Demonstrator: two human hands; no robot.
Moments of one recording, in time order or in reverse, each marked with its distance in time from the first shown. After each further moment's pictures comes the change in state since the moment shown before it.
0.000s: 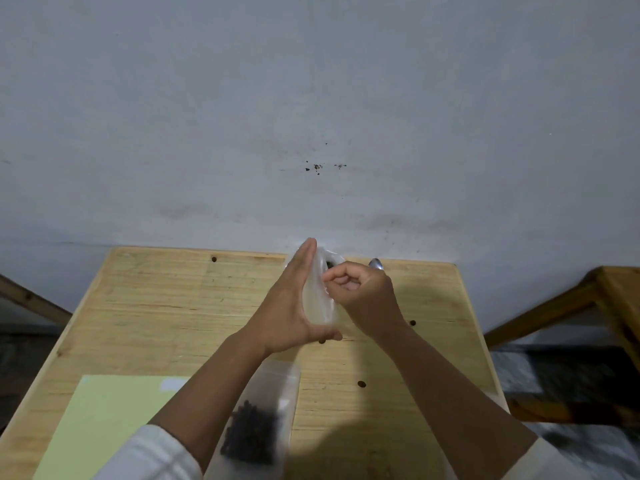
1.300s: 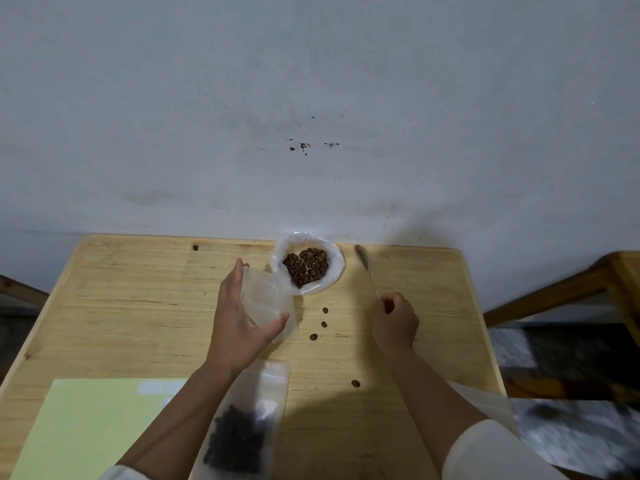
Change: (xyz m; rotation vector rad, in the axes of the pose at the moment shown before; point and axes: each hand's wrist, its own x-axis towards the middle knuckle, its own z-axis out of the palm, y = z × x) left_hand -0.013 -0.074 0.022 0.053 0.404 -0.249; right_hand 0.021 0.140 -0.022 -0.343 0.444 0.441
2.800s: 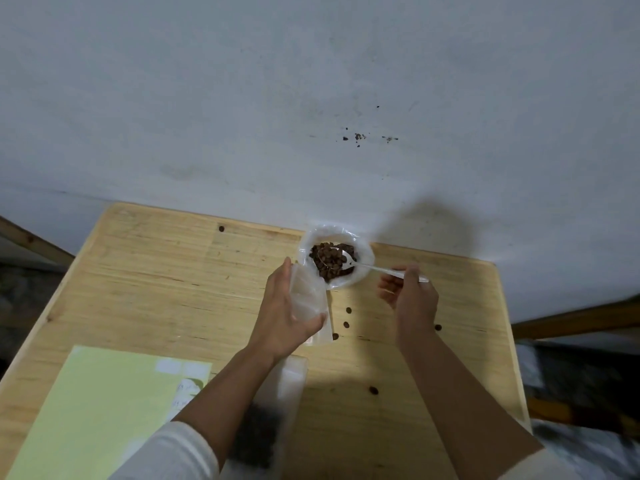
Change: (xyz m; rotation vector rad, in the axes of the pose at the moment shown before) left_hand 0.005 0.002 0.024 -0.036 -0.166 -0.166; right_hand 0.001 -0.064 0.010 0.689 -0.121 0.170
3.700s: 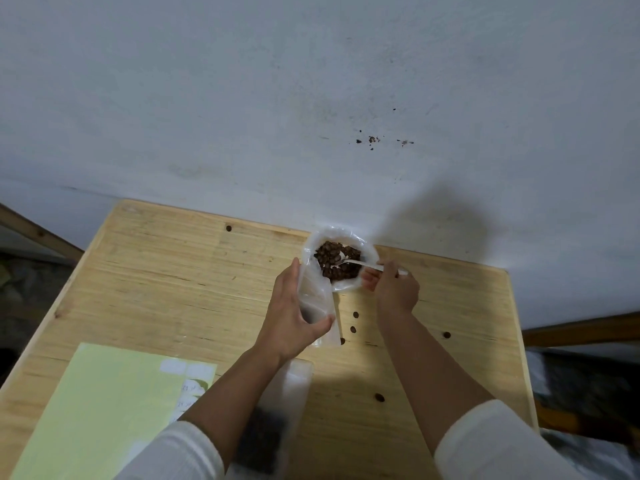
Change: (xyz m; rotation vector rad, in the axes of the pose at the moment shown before) left_hand 0.006 0.000 0.001 -0.044 -0.019 -0.023; right_hand 0.020 0.017 0.043 -0.205 0.094 0.074
